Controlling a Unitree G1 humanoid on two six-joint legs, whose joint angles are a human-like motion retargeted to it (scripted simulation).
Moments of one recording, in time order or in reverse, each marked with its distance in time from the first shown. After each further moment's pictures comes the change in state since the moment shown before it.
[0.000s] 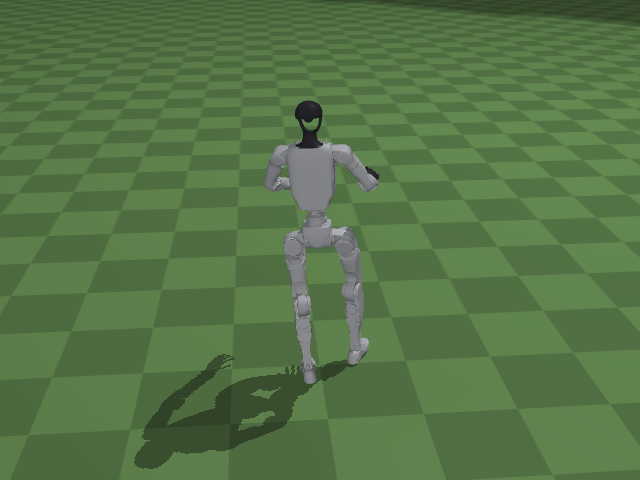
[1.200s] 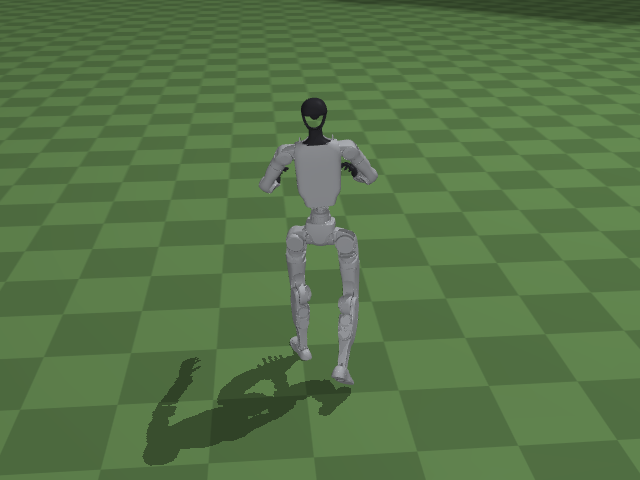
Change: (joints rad) left arm 0.104 0.097 0.107 -0.122 -0.084 0.000 0.032; right arm -0.040 -0.018 0.084 -0.039 -0.053 0.024 0.019; waist 0.302 -0.032 -0.021; left_leg -0.178 0.102 0.322 -0.170 0.238 0.020; right_leg 0.386 0.031 0.100 0.262 0.148 -0.008
